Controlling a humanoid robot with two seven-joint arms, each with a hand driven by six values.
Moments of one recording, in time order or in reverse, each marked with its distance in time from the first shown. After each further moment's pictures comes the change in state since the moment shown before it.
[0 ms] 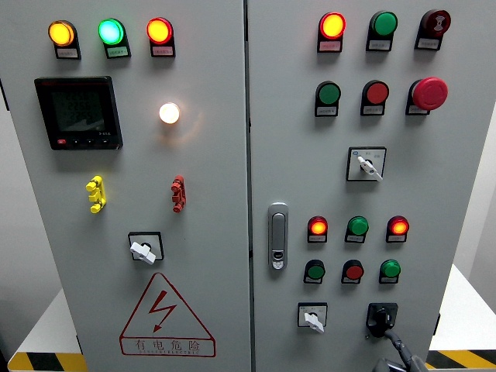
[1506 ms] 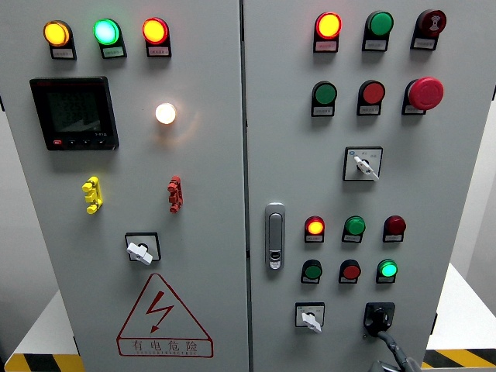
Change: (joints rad) left arm -0.001 0.000 0.000 0.000 0.000 0.000 0.000; right arm -0.007 0.003 -0.017 0.005 0.001 0.004 -0.009
